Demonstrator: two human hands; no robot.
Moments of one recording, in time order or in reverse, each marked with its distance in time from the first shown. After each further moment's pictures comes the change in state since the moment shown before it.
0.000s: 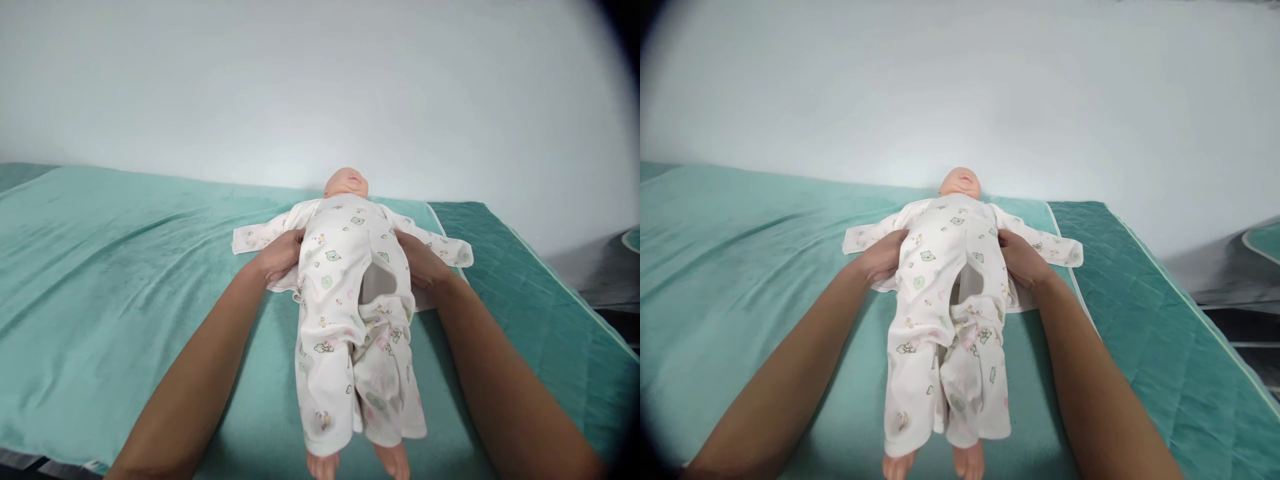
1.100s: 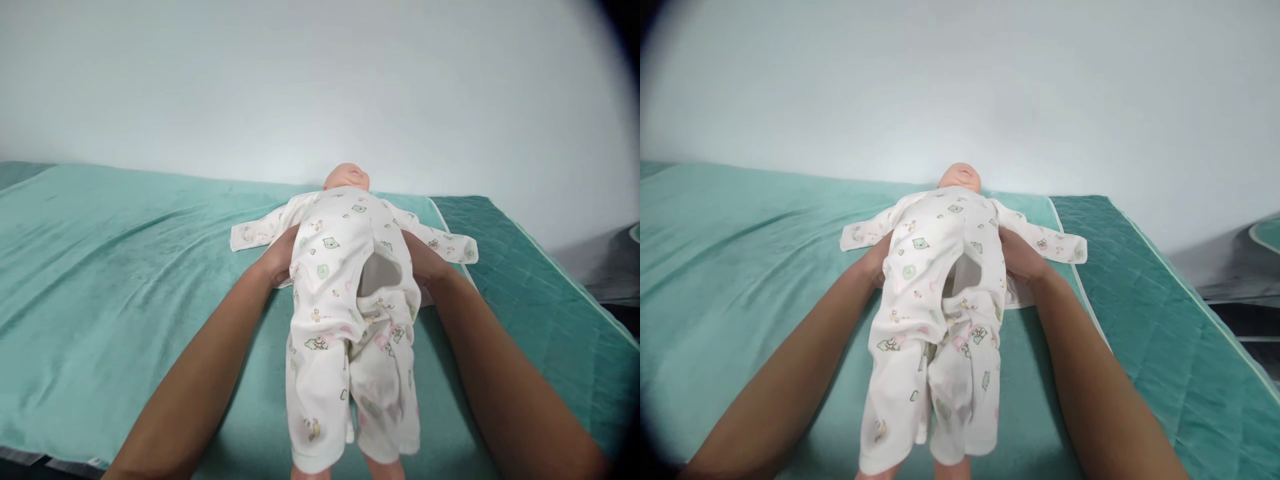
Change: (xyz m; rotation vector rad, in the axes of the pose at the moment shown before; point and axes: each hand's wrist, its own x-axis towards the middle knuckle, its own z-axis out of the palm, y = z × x) left_hand -0.008 -0.001 0.013 -0.263 -0.023 0.034; right_hand -0.004 -0.008 0.009 -0.118 -0.019 -0.058
